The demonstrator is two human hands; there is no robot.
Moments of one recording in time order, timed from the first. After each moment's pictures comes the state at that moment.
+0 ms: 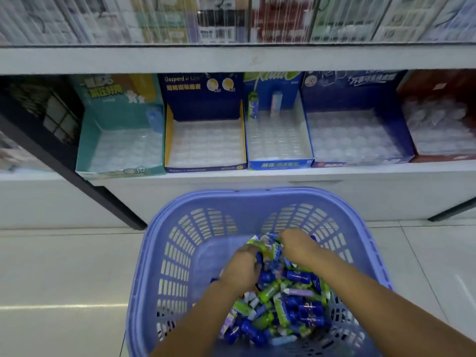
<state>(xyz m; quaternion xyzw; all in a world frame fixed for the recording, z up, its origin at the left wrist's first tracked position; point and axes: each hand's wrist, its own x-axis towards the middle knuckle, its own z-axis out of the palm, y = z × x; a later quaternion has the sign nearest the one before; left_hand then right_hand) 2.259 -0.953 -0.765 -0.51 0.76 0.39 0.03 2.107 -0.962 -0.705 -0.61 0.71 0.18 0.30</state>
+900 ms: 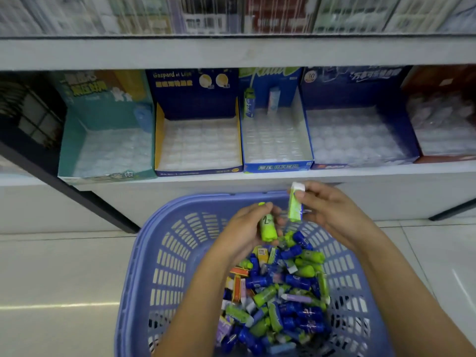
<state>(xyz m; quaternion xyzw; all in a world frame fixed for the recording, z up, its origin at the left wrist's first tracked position) 2.239 -0.999 -0.652 -0.40 0.37 0.80 -0.25 2.064 -0.969 -0.618 -0.36 0.54 -0.46 0.60</state>
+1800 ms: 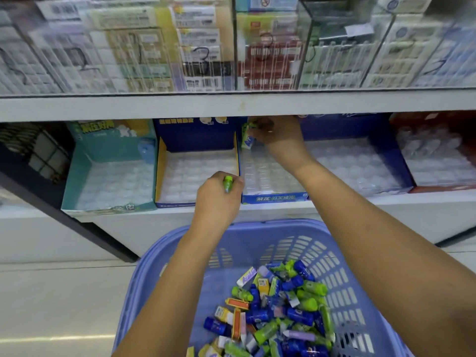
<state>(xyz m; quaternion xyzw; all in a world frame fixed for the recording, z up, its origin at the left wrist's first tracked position) 2.248 -1.070 -0.584 -0.61 0.63 0.35 -0.33 2.094 -1.139 -0.556 -0.59 0.60 -0.48 0.24</state>
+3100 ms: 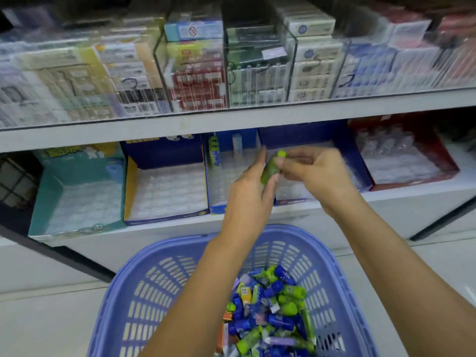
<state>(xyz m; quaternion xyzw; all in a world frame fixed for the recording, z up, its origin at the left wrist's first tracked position) 2.155 -1.041 -0.563 -0.42 0.77 0.27 -0.39 2.016 -1.025 -0.538 -0.45 0.62 -0.54 0.36</state>
